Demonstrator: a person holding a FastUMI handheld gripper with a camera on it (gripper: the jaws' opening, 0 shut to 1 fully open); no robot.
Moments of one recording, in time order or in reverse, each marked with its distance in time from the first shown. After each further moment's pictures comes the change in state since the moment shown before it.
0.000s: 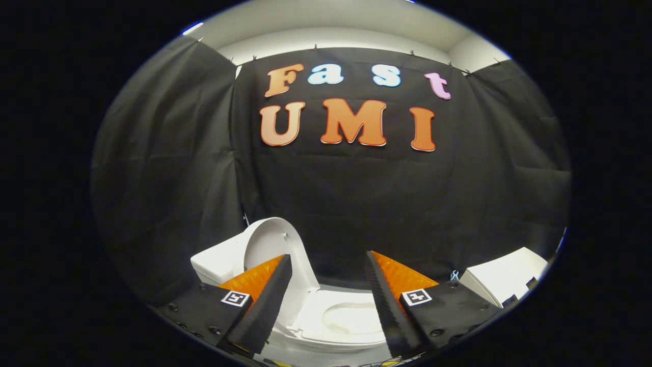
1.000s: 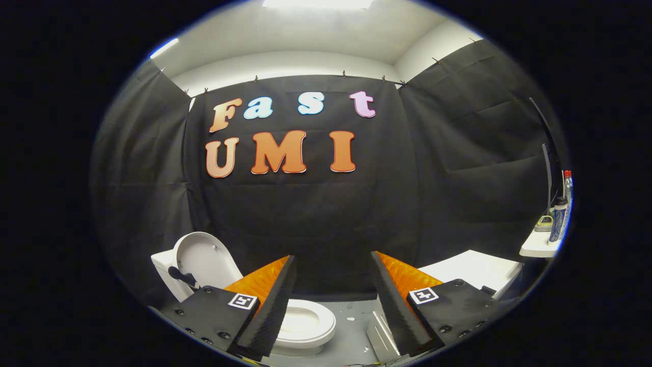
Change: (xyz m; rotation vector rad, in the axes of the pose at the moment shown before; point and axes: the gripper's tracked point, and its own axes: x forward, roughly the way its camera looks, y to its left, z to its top) arm -0.139 -0.255 0.003 0.065 -0.145 -0.213
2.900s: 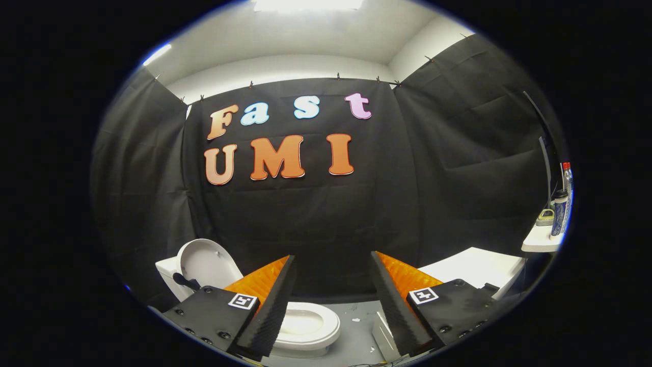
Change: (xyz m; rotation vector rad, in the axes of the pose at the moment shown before) arm -0.004 0.001 0.006 0.037 -0.010 0.010
